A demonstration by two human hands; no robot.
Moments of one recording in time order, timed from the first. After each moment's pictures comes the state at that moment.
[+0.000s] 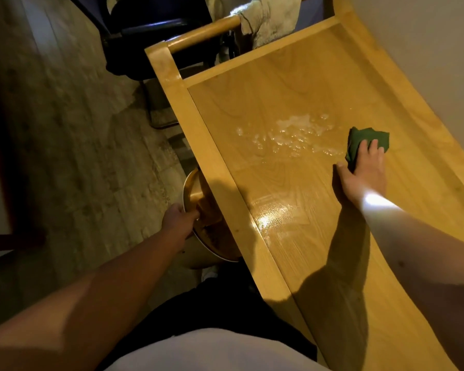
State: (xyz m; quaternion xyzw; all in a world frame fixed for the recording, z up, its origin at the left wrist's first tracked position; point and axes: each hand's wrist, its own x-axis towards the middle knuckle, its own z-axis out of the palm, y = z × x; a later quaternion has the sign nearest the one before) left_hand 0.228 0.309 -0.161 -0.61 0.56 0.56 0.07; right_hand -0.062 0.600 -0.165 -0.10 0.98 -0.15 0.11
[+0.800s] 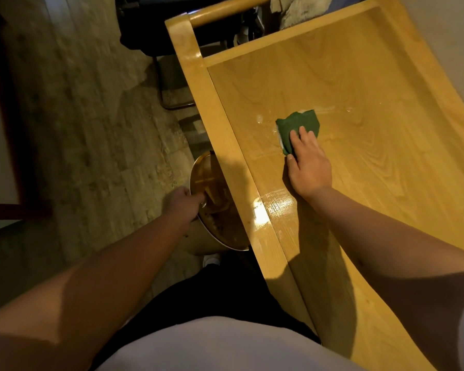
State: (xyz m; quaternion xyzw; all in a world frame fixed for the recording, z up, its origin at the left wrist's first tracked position) left_hand 0.234 0.293 -0.168 -0.62 0.56 0.55 0.05; right_hand 0.007 0.478 -0.167 -0.33 0.92 -0.19 0.10
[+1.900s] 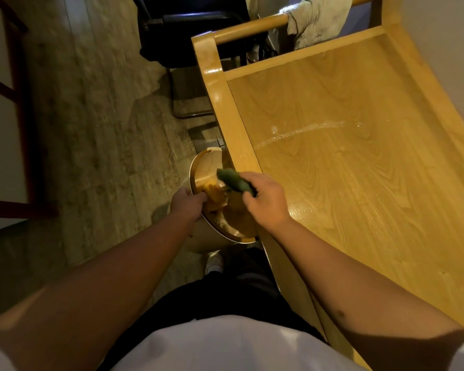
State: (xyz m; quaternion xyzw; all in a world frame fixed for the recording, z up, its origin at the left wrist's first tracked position) left_hand 0.247 0.276 -0.152 -0.62 0.54 0.57 0.01; right_hand 0.123 0.422 -0.133 -0.37 0.82 -0.40 0.19
